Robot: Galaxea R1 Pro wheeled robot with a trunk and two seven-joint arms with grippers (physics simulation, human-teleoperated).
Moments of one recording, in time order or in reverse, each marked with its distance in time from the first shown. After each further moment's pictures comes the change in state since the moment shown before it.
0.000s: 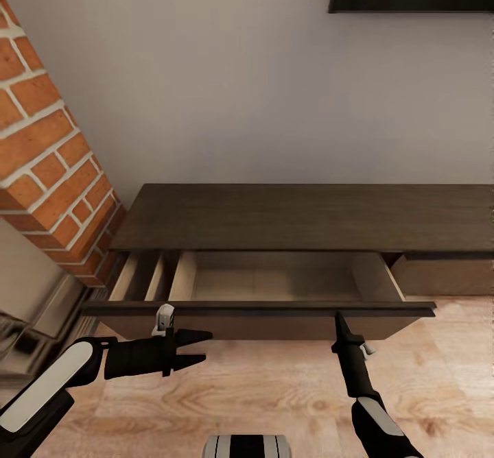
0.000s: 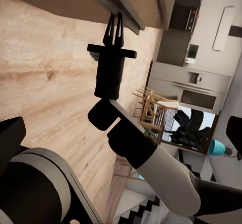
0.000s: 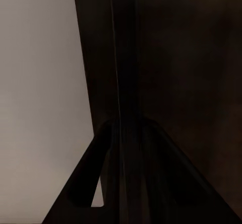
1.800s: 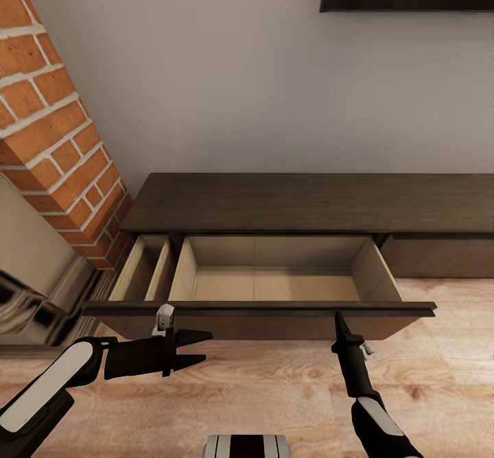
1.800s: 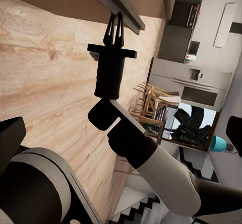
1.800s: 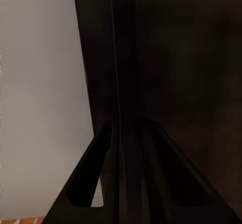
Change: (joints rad) left arm 0.000 0.000 0.000 0.001 0.000 0.000 0.000; right arm 0.000 0.000 0.002 -0.001 0.000 0.000 -0.001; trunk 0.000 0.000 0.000
